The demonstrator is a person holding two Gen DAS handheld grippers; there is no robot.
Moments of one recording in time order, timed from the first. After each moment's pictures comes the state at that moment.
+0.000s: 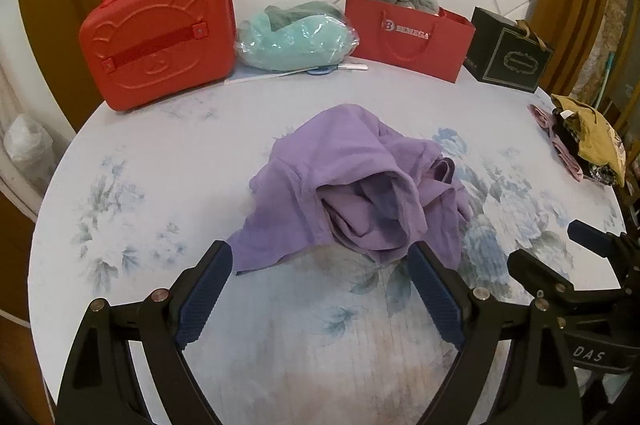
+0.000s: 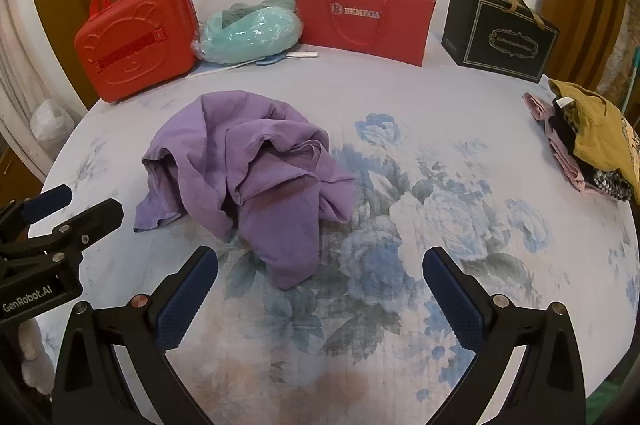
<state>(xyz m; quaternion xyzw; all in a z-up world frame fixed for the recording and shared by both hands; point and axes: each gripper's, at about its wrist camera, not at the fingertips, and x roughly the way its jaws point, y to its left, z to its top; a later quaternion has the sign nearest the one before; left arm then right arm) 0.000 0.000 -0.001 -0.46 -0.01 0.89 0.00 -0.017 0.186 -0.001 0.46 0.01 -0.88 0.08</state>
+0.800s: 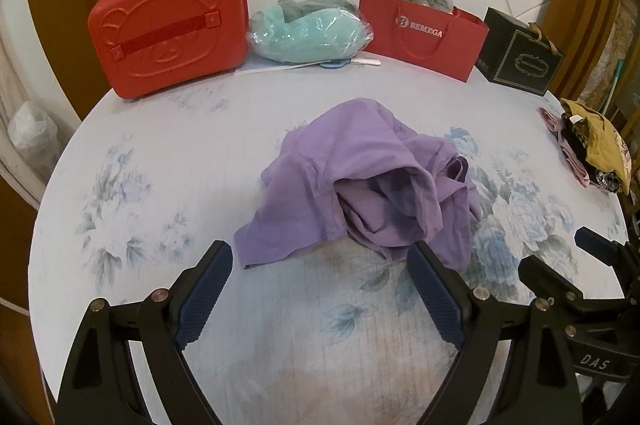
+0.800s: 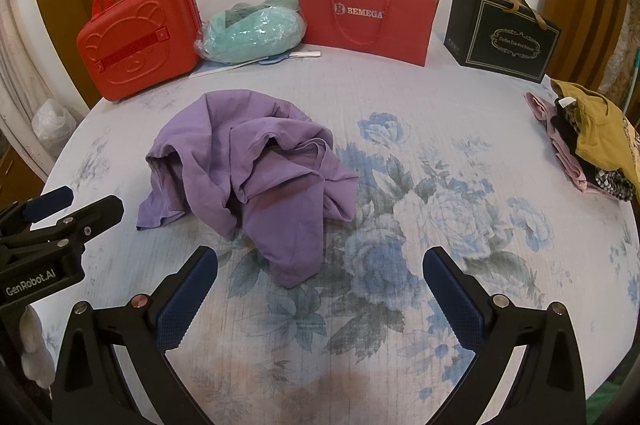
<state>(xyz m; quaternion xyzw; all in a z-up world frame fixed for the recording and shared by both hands) -0.003 -0.008 -0.009 -0.46 -0.02 0.89 -0.01 -0.015 0.185 -0.004 0.46 0.01 -0.88 0.08</state>
